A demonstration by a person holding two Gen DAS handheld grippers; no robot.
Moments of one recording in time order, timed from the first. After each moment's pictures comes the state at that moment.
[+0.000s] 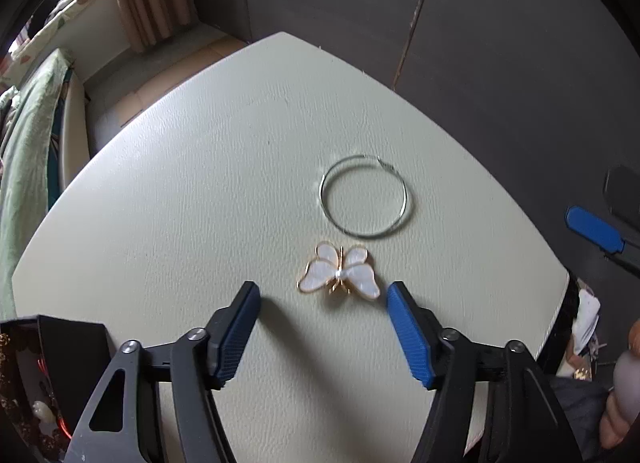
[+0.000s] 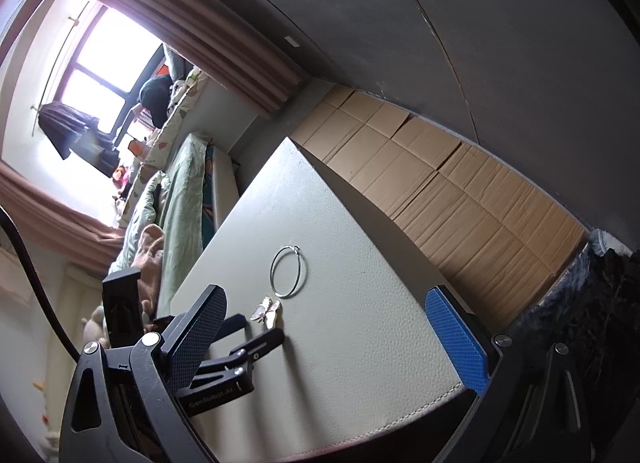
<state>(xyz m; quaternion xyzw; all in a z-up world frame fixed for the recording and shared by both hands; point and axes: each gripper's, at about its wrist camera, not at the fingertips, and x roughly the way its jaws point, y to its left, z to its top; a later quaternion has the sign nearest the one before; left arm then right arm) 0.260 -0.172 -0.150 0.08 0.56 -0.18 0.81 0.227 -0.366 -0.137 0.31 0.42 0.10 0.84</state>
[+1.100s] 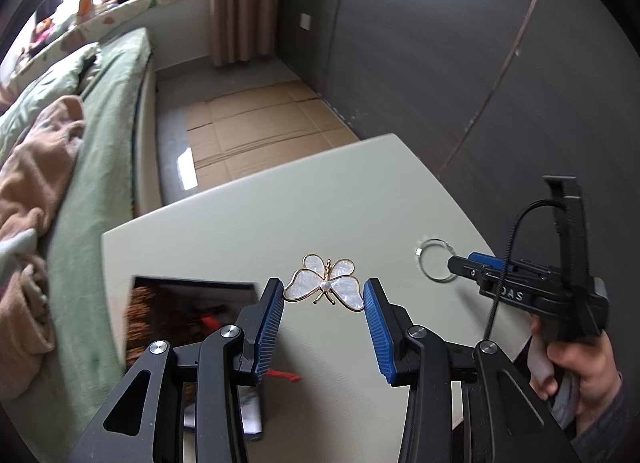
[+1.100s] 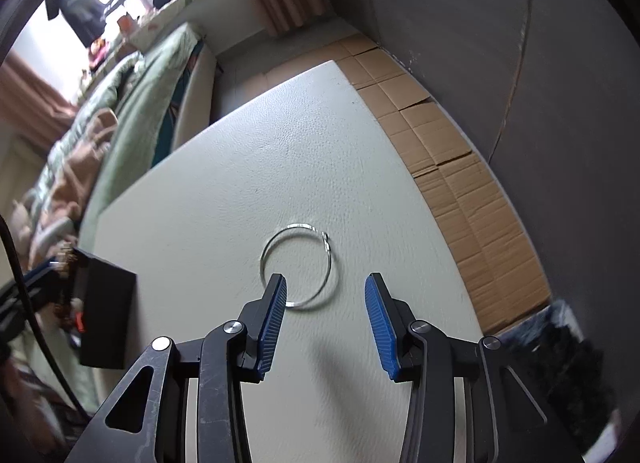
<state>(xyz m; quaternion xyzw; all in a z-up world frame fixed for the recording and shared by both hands) 0.239 -0.051 -0.059 -0.03 0.48 -0.10 0.87 0.304 -0.275 -0.150 0.08 0.53 0.11 0.84</state>
